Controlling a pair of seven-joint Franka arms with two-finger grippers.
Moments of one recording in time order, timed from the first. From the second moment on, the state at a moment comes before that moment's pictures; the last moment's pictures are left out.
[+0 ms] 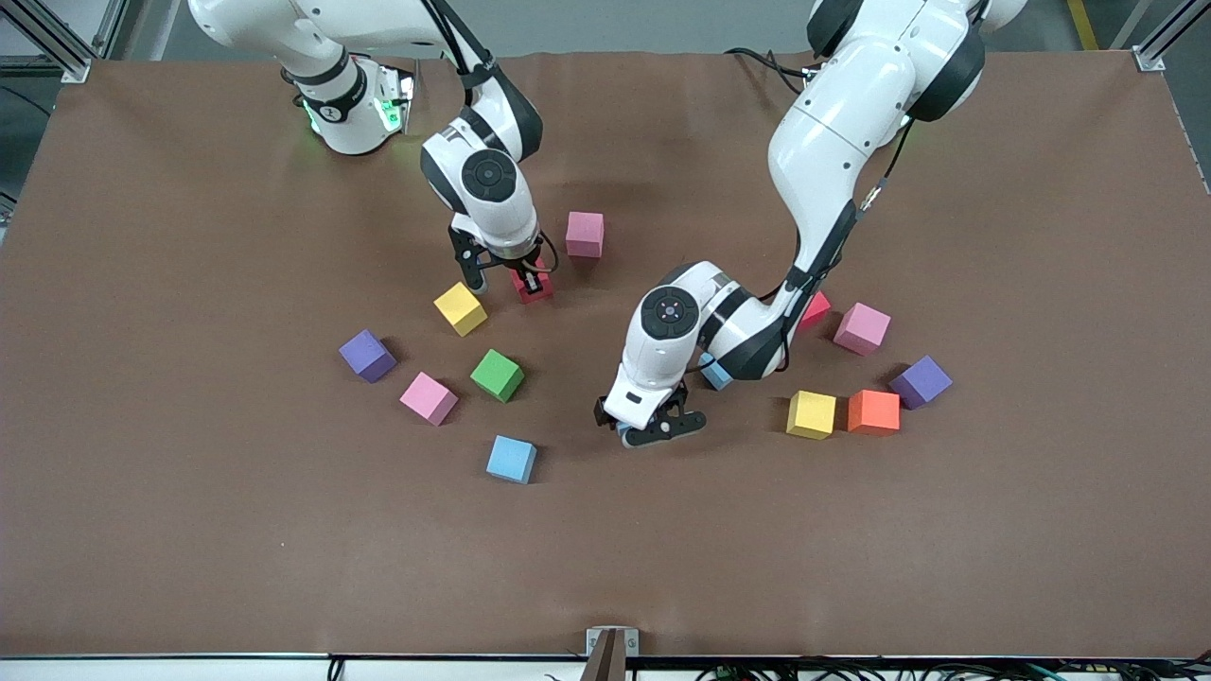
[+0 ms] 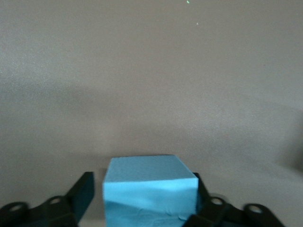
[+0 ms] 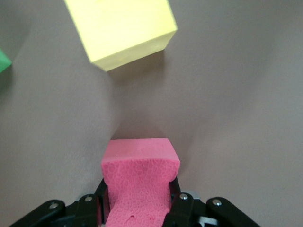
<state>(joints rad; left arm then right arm) -0.53 0.96 -0.19 -1.28 0.24 2.42 -1.06 0.75 0.34 0.02 -2.22 0.08 2.49 1.92</state>
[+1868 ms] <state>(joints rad) -0.62 0.50 -0.30 -2.04 0.24 2.52 -1.41 0.90 0.24 0.03 -2.37 0.08 2.55 2.32</state>
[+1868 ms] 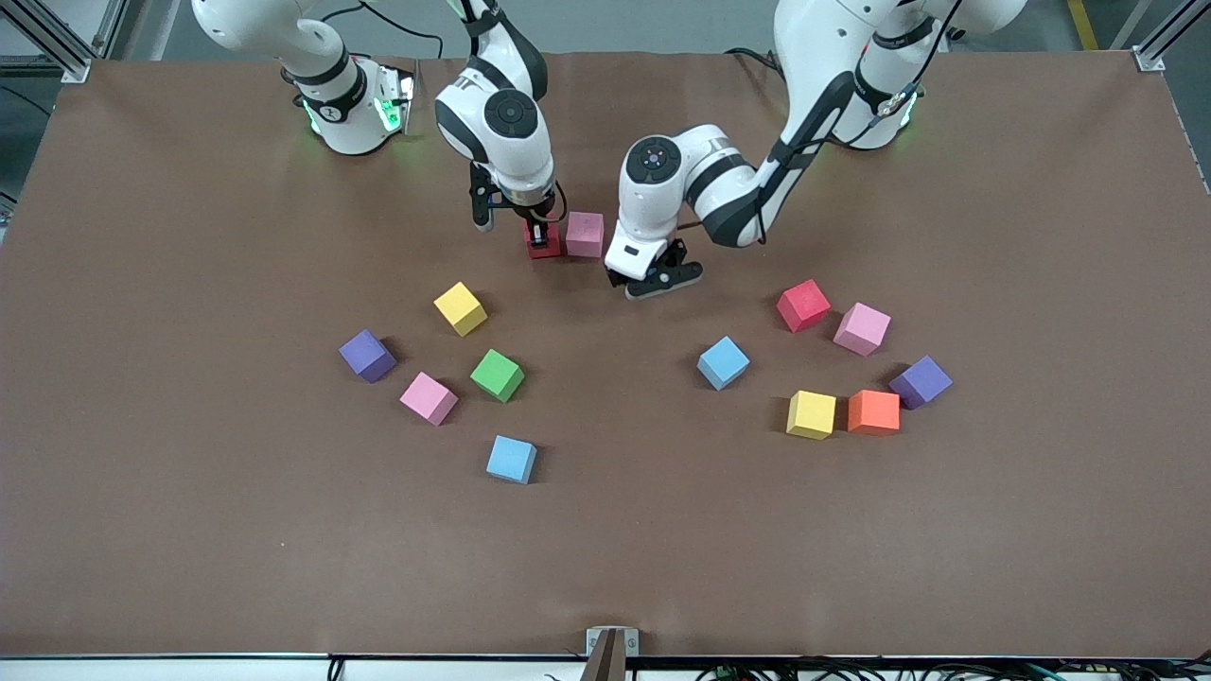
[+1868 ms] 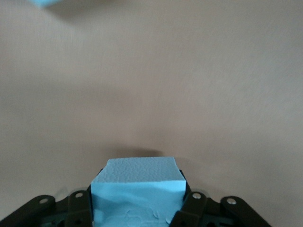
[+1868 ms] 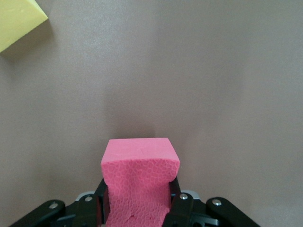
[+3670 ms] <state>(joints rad) -0.69 0.47 -0.31 -2.08 0.24 2.41 -2.72 0.91 0.27 0.03 -2.35 0.08 2.55 2.32</state>
